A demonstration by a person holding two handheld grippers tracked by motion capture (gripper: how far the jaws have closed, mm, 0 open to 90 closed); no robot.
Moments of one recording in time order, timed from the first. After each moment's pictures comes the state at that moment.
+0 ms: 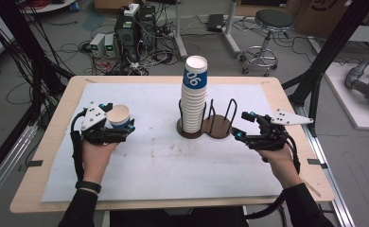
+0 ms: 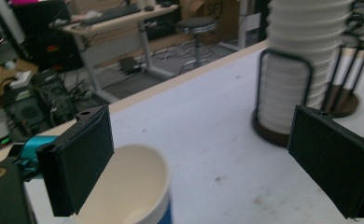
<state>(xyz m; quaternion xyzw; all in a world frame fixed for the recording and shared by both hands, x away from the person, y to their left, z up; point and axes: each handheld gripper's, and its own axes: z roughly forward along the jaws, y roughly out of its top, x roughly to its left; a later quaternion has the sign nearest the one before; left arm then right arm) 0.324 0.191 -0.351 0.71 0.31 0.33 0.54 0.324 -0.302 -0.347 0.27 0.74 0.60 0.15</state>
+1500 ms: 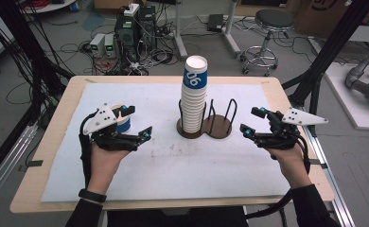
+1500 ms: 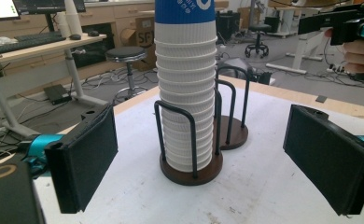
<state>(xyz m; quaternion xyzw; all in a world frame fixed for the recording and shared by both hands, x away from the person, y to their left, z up) 0.304 0.162 -0.330 0.72 0.25 0.24 0.61 0.314 -0.316 -0.327 0.26 0.73 0.60 0.19</state>
